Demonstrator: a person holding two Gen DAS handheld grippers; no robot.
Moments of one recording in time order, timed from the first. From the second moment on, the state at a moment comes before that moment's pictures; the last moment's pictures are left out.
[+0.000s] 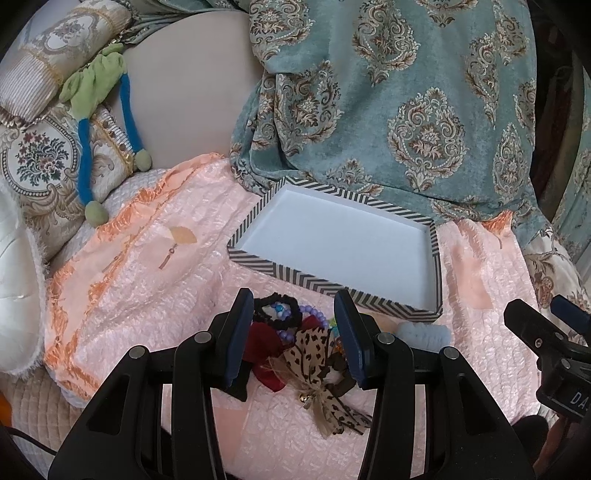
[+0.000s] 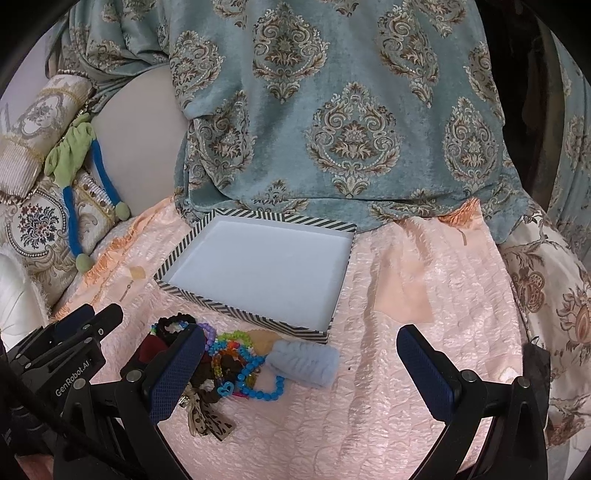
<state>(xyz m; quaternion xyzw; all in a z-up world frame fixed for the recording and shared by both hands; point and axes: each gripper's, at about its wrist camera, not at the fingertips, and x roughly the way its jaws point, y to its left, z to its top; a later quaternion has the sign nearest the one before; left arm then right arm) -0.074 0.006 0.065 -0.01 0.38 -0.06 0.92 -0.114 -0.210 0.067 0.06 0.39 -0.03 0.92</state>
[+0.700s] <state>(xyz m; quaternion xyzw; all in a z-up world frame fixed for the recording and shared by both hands) -0.057 0.000 0.052 -0.01 0.40 -0.07 0.92 -0.102 -0.212 0.053 0.05 0.42 -0.02 0.91</state>
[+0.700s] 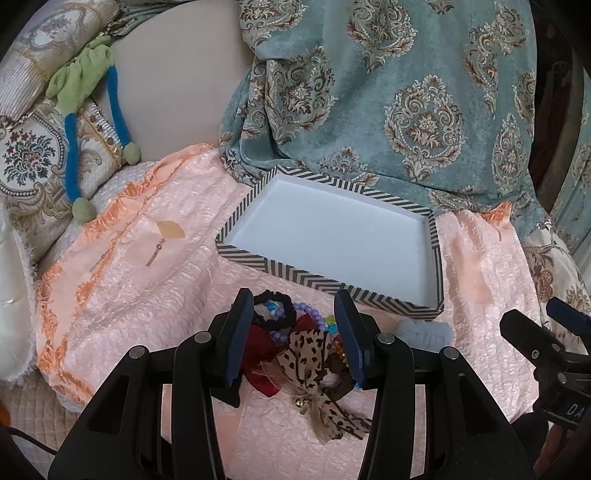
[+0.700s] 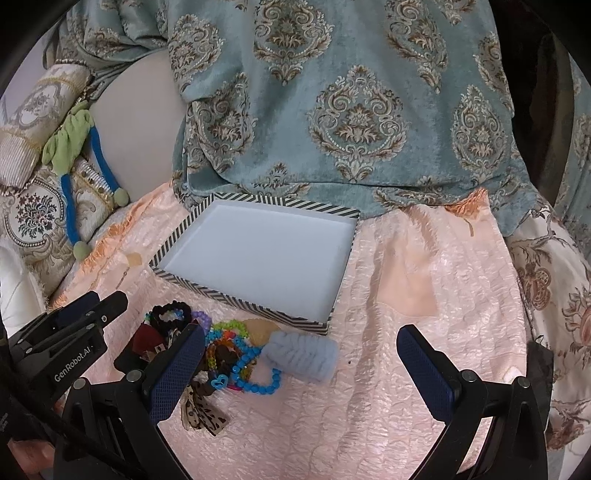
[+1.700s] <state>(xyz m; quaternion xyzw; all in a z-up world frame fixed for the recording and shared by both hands) -0.063 0.001 0.047 0.00 0.40 -0.06 0.91 -0.099 -0.198 0.038 0.05 0.42 0.00 0.91</state>
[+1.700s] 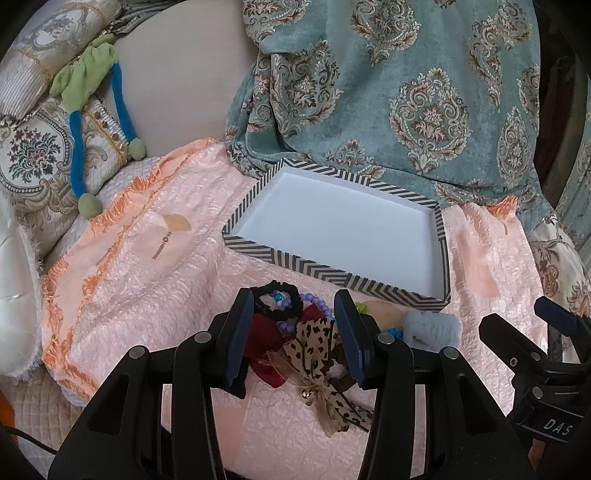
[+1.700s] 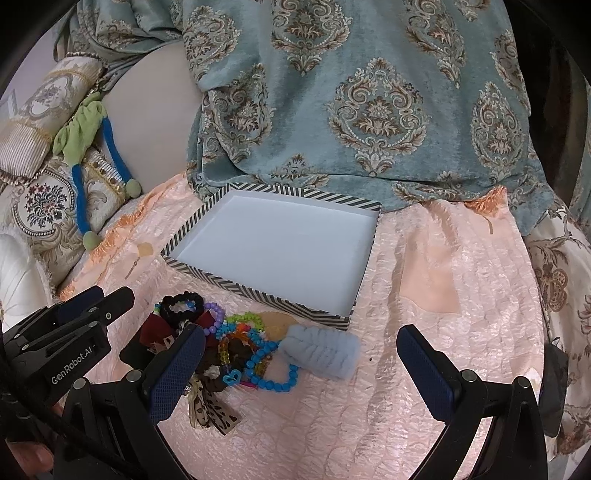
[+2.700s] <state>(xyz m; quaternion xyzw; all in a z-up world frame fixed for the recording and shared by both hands) -0.048 0.034 -0.009 -0.08 0.53 -0.11 0.84 -0.086 -0.244 -0.040 0.05 0.47 0.04 0.88</state>
